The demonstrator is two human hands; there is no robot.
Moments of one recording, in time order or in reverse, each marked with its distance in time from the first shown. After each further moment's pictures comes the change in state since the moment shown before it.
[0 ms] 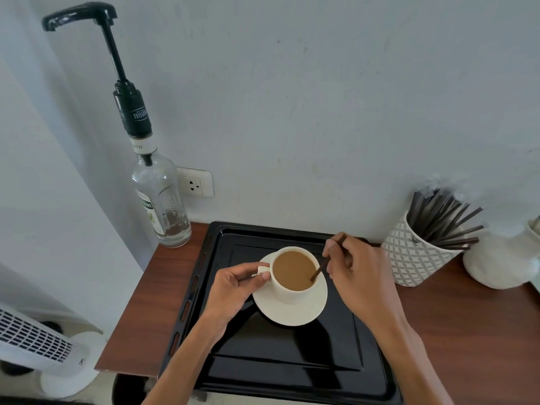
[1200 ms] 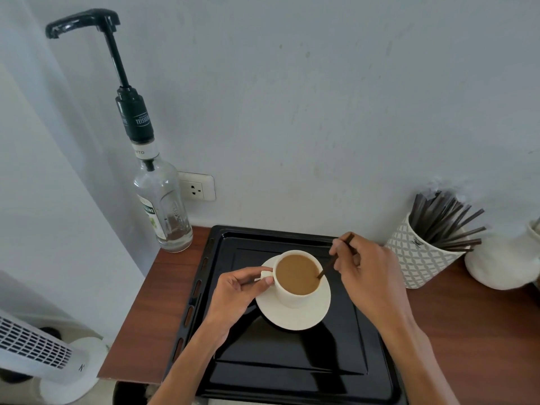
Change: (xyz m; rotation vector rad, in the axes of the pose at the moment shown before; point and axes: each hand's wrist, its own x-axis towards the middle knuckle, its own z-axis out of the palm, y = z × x) left_hand 0.000 0.003 -0.001 -0.023 -0.003 0.004; right_hand 0.004 -0.002 -0.003 -0.088 0.041 0.026
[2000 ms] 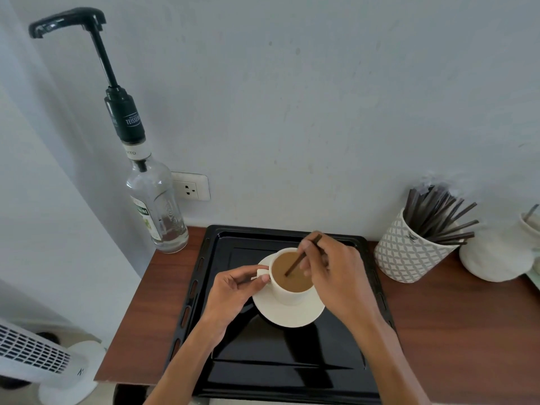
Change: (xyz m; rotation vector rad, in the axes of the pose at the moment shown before) left_hand -0.001 0.003 0.000 0.009 -0.016 -0.013; right_hand -0.007 -0.016 0.026 0.143 -0.089 -0.029
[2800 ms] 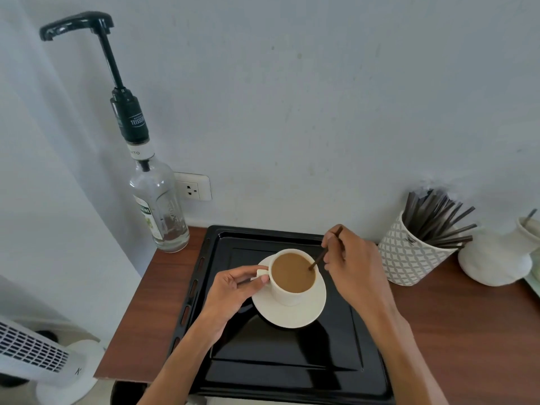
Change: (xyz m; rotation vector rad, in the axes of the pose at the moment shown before) left_hand 0.000 0.003 -0.002 0.047 -0.033 -0.035; right_hand 0.012 0.015 -0.020 -0.070 0.052 0.060
